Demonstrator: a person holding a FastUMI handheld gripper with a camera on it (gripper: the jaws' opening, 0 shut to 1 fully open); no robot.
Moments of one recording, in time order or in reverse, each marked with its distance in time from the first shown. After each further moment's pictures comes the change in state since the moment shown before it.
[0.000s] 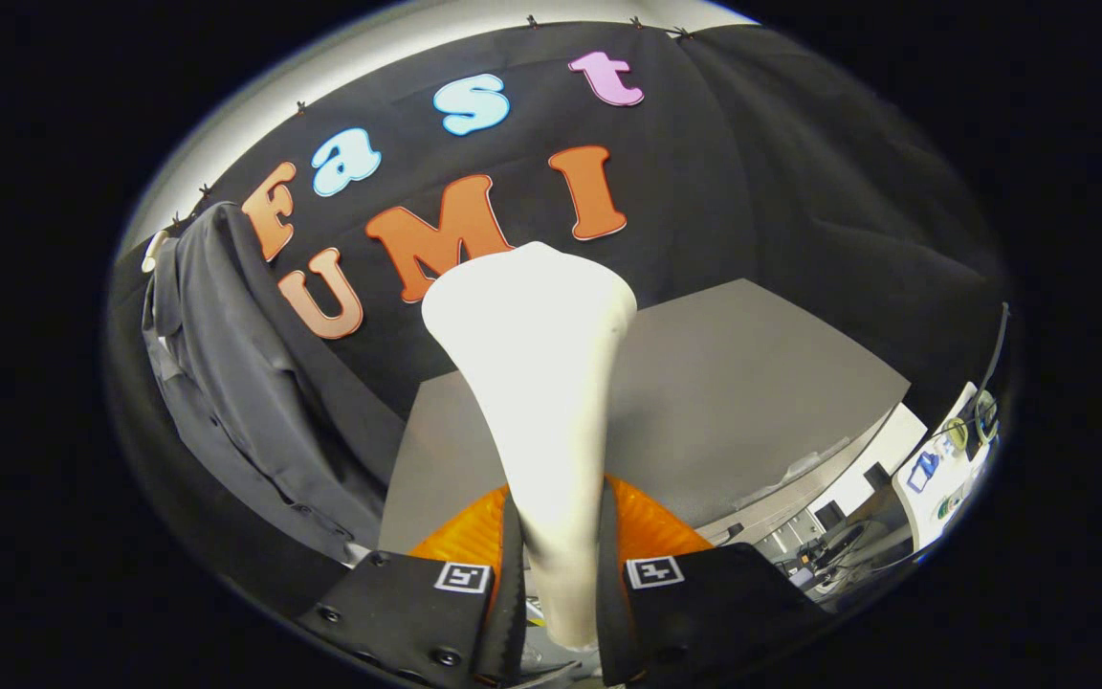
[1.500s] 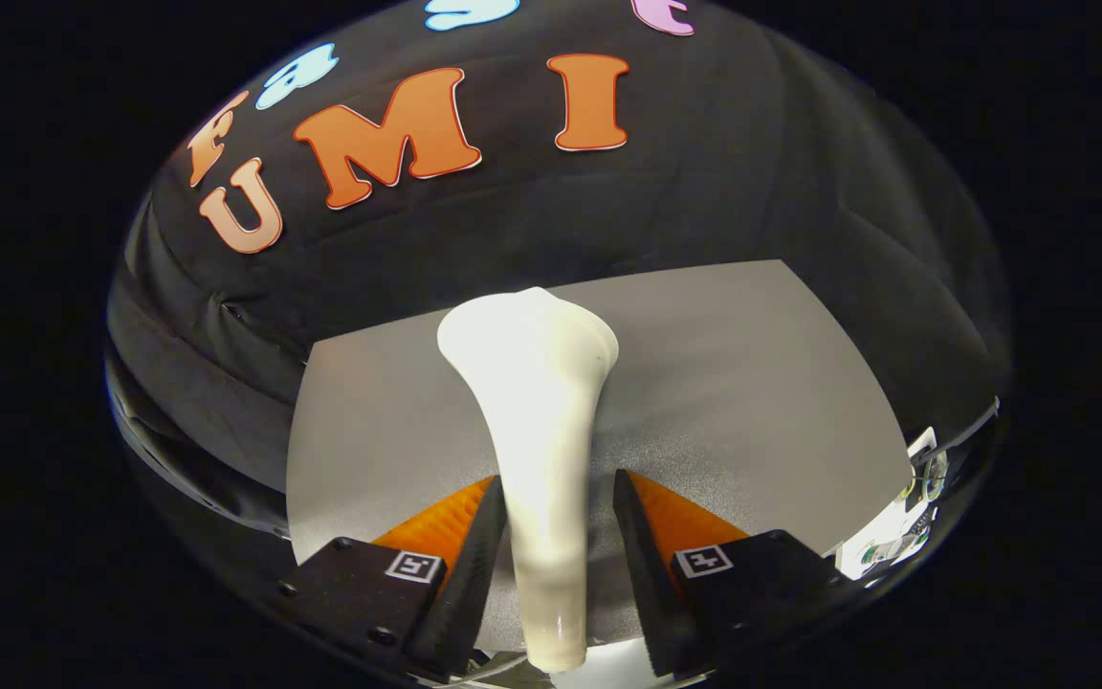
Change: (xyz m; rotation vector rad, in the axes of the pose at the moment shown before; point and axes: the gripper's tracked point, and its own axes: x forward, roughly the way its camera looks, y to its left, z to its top) arm 0.139 -0.044 0.016 -0.099 0.401 -0.186
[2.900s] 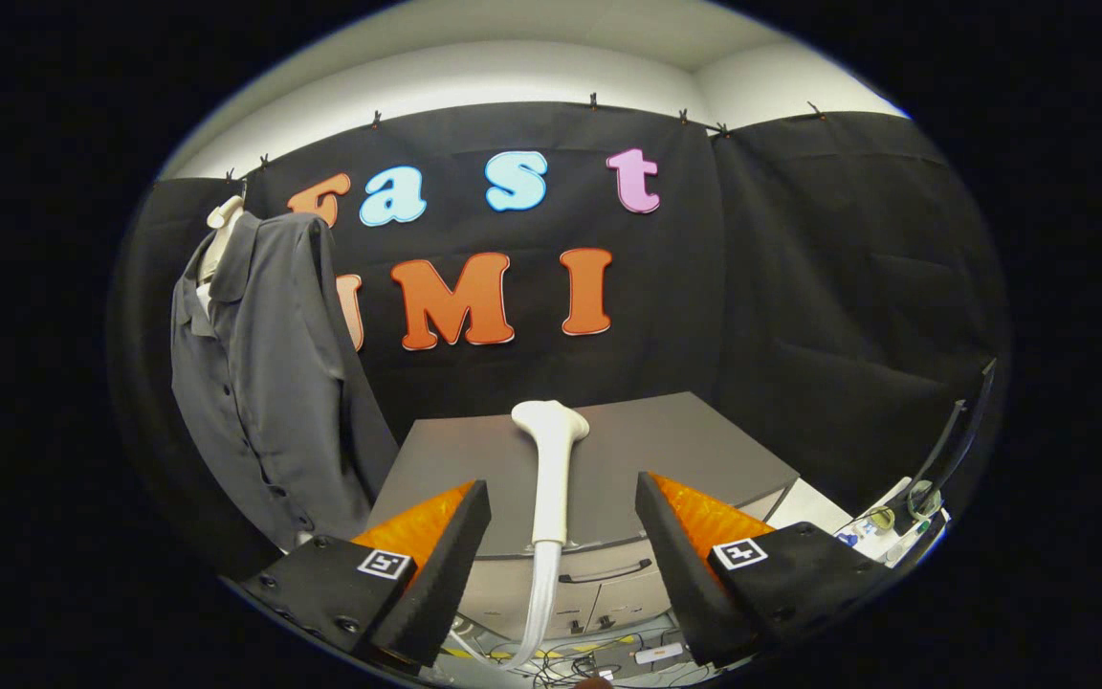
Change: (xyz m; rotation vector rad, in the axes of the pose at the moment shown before) arm -0.216 0.014 -0.063 -0.098 -0.626 0.019
